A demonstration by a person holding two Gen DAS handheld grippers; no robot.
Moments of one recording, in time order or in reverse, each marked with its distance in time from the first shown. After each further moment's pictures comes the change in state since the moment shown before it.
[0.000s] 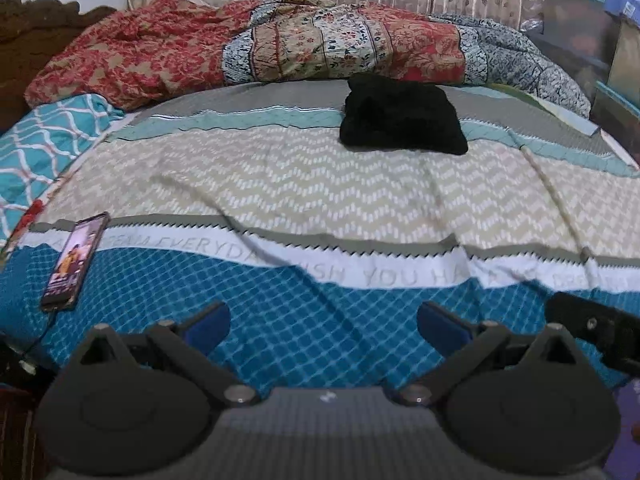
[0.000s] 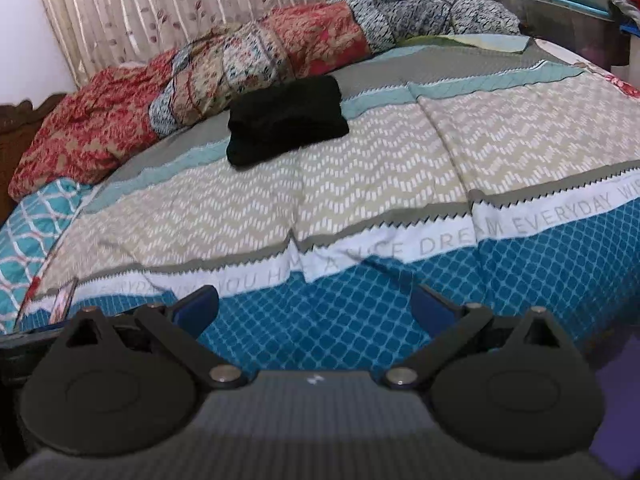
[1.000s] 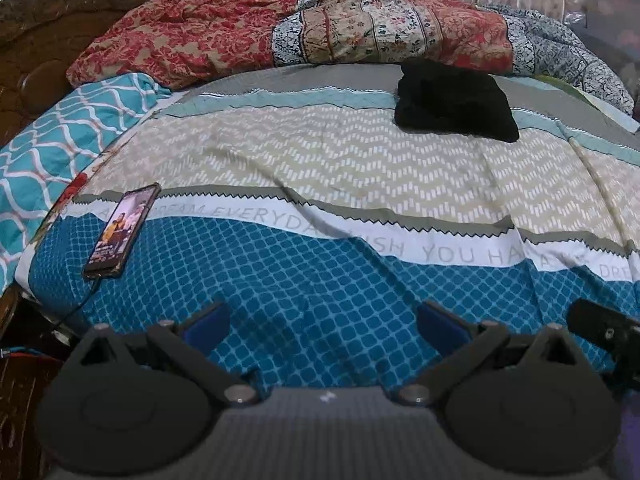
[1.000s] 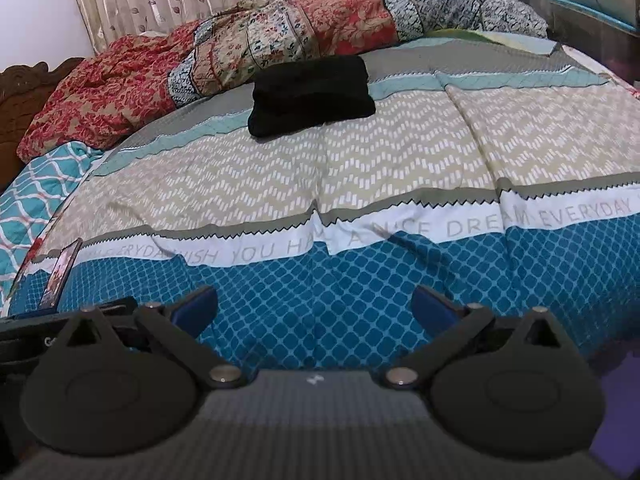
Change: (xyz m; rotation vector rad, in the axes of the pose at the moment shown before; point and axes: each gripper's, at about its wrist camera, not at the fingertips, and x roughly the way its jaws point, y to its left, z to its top) left arm 0.002 0.027 -0.009 -0.056 0.049 0.110; right arm 0.006 0.031 -0.016 -0.061 0.022 -0.005
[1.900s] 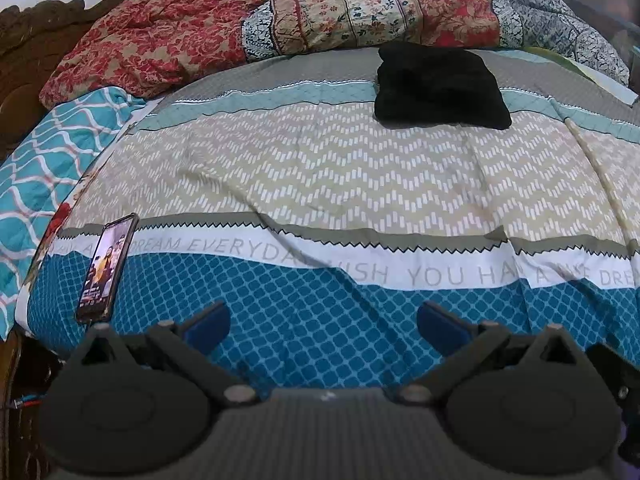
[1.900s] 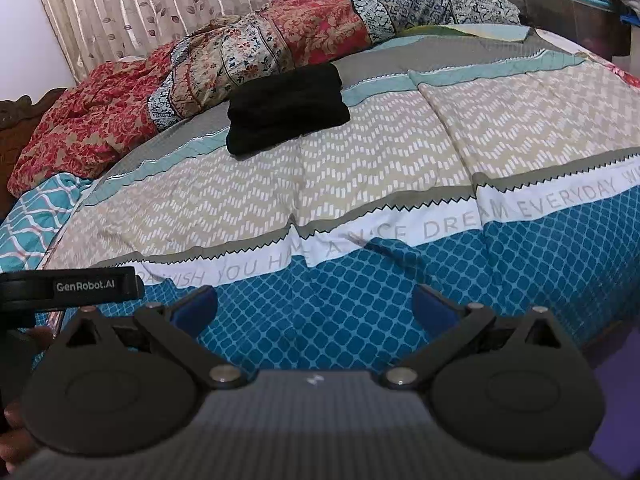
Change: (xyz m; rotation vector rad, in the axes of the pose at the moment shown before) left arm 0.018 -0.025 0.047 0.096 0.079 0.010; right arm -0.002 -0.017 0.005 0.099 -0.017 -0.012
